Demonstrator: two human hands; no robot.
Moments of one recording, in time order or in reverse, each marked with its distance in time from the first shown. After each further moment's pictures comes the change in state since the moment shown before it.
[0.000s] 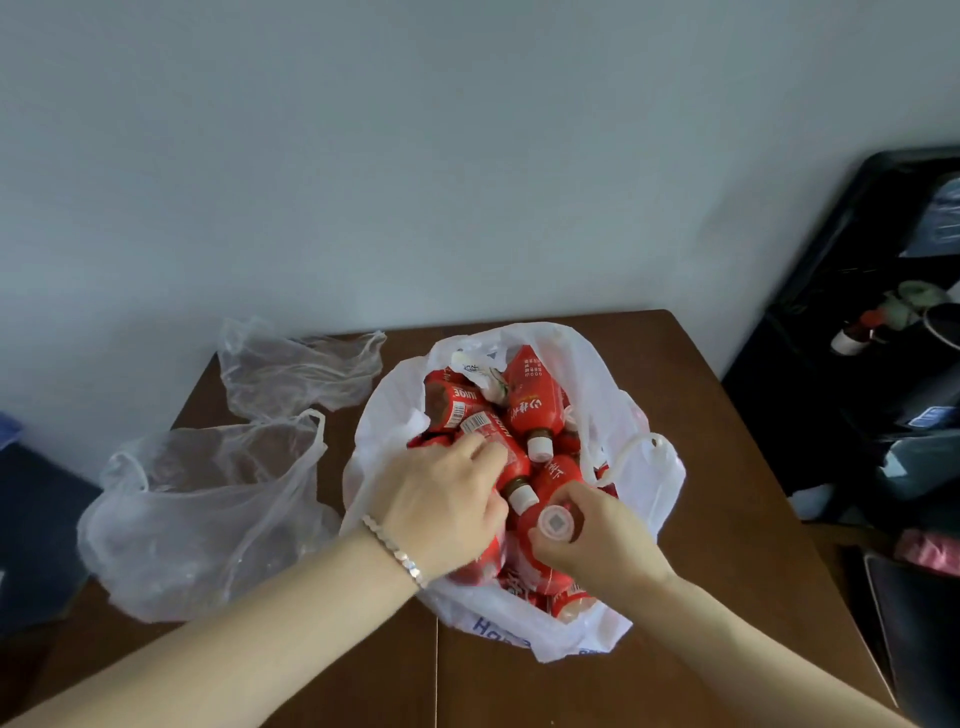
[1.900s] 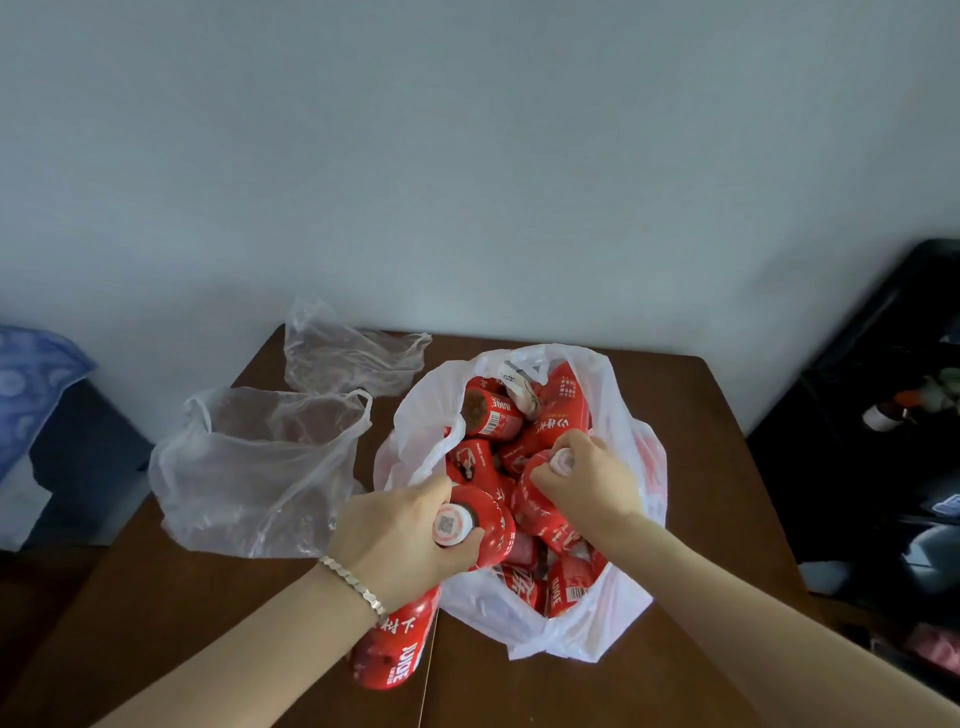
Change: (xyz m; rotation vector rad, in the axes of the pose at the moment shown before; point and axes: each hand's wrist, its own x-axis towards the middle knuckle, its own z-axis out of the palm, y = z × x) left_hand -0.072 0.005 -0.018 -0.057 -0.138 -0.464; right_hand 0.030 -0.035 -0.007 -0.164 0.140 -0.092
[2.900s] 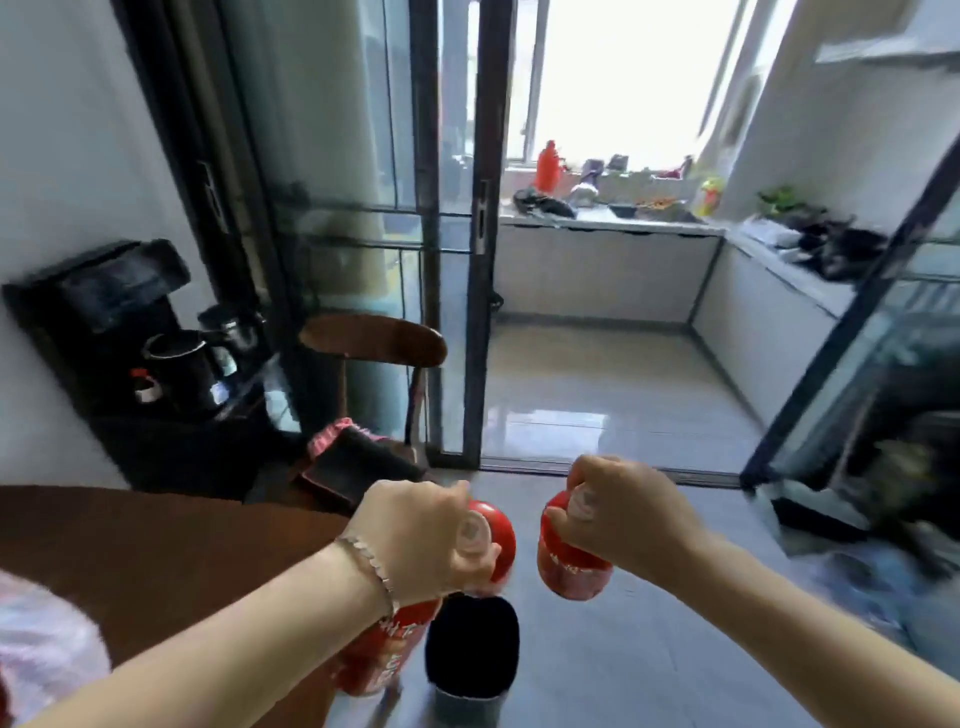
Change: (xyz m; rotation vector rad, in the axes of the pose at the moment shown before) left_hand -0.235 0.271 -0.049 -0.024 0.010 1.765; right_hand -0.560 -0.016 -0.080 -0.363 0.694 1.139
